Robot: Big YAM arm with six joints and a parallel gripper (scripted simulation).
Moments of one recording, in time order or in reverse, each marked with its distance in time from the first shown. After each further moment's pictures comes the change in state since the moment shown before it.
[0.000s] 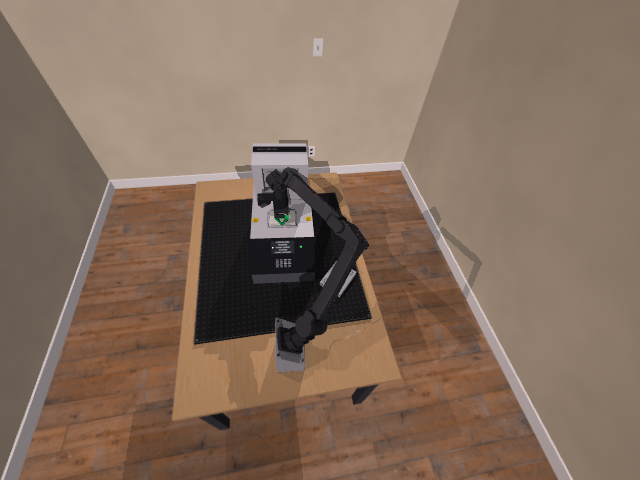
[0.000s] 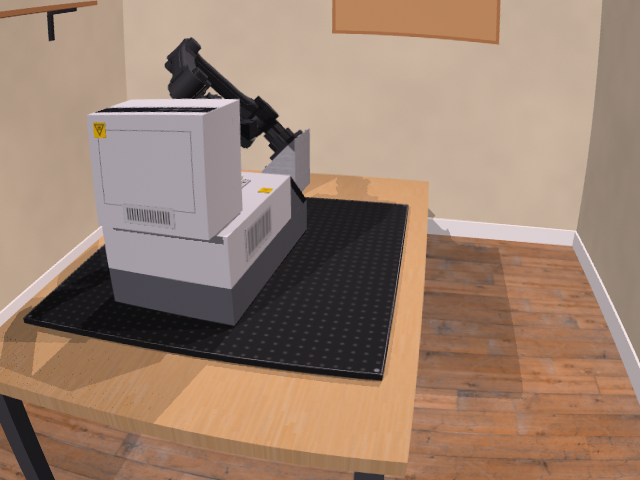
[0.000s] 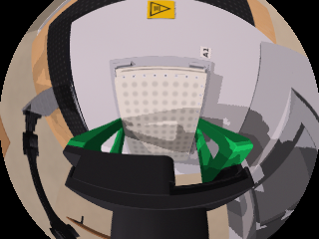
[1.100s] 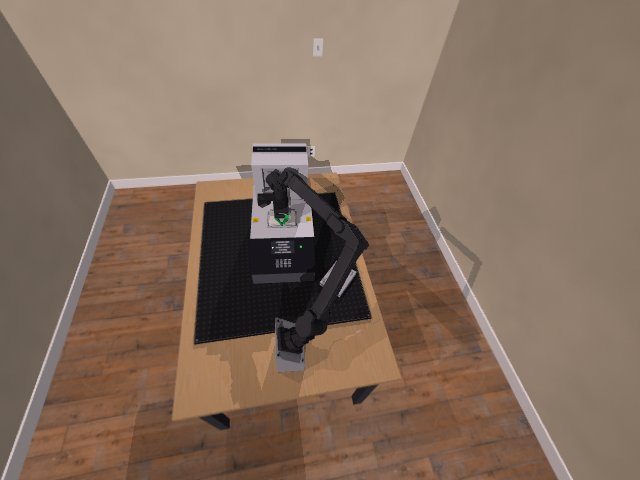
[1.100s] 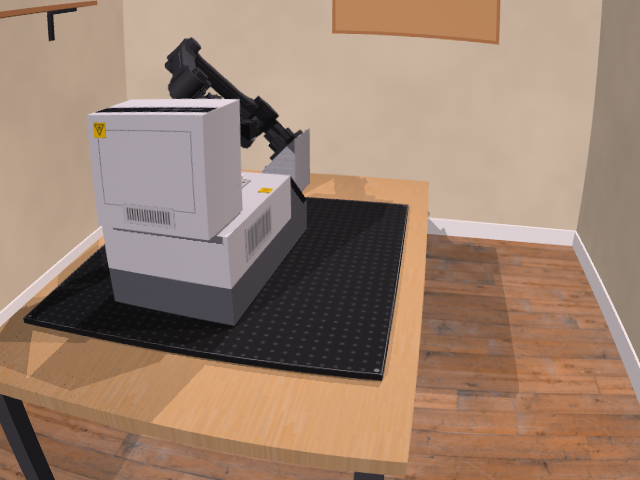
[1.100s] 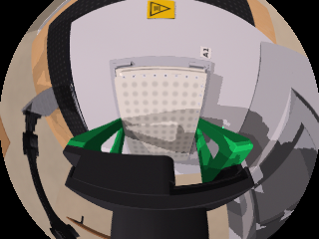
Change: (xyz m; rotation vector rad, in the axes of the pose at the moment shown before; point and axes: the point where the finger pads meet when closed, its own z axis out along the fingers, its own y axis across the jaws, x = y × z) arm 0.000 0.000 0.000 0.000 0.001 0.000
